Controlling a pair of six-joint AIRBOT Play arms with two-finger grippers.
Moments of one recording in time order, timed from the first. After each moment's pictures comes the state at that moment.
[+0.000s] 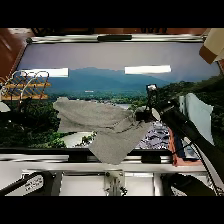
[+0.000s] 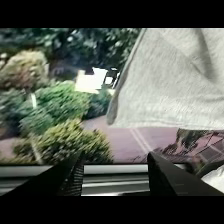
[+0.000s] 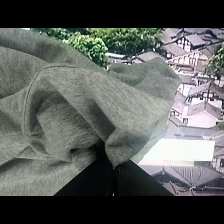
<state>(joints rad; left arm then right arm) 0.32 -1.20 0.80 1.14 -1.27 -1.38 0.46 -1.19 0.92 -1.75 1.04 2.00</state>
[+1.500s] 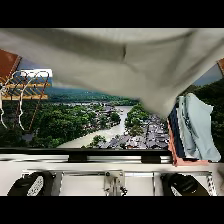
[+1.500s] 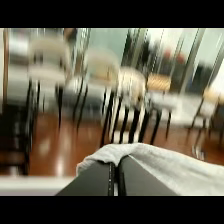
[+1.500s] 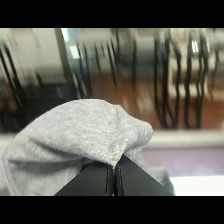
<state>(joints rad) 0.21 -0.70 1.73 0.95 -0.82 -1.40 0.46 -0.62 1.58 -2.03 0.93 1.92</state>
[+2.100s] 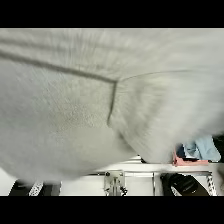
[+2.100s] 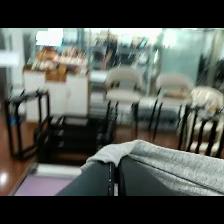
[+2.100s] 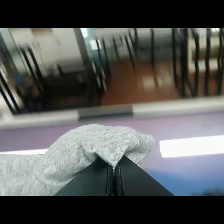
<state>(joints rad) 0.21 -0.58 1.72 1.41 -1.03 -1.55 0.46 -0.66 1.70 -1.93 1.26 1.92</state>
